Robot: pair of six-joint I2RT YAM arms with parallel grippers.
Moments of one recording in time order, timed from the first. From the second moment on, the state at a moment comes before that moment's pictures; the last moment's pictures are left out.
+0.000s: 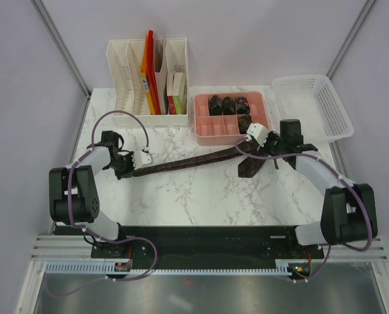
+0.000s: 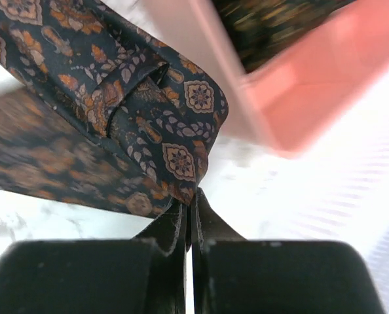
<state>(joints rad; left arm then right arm) 0.09 1.58 0.88 -0.65 0.35 1.37 0.11 1.47 0.81 -0.15 -0.30 -0.92</state>
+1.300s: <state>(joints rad) 0.25 1.59 0.90 -0.66 0.31 1.52 0.23 1.62 1.28 -0.86 -0.28 -1.06</state>
